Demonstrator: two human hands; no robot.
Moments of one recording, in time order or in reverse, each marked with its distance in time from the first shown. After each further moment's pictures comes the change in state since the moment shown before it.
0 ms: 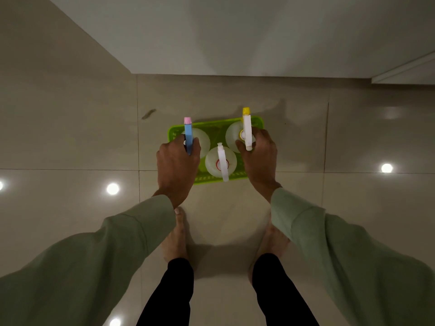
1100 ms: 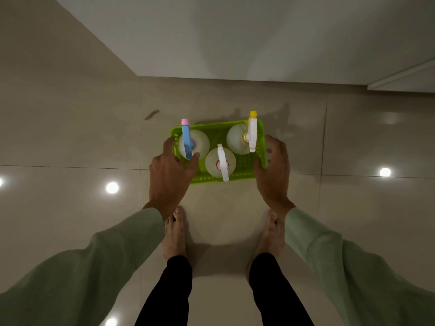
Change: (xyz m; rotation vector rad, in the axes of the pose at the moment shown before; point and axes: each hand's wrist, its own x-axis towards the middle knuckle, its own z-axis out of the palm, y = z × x) left_hand -0.020 -0.023 -0.014 -0.037 -0.018 -0.032; right_hand -0.026 0.024 -0.029 0.015 0.027 -0.009
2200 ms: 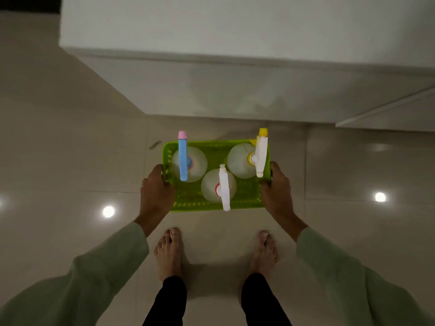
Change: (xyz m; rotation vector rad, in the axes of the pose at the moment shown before) left_hand 0.005 0.036 -0.059 -0.131 -0.140 -0.251; right_hand 0.017 -0.035 -0.067 -0.010 -0.146 0.126
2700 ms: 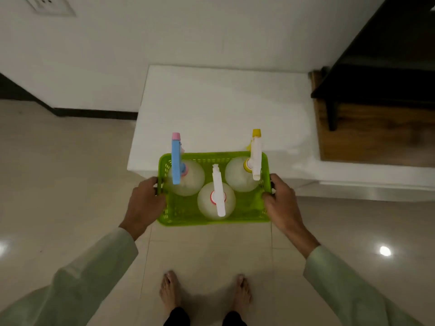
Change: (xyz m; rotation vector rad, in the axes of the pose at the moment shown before) left_hand -0.086 0.234 -0.186 -0.126 -0.010 0.033; right_hand -0.016 -0.202 -0.259 0.077 -0.050 -0.152
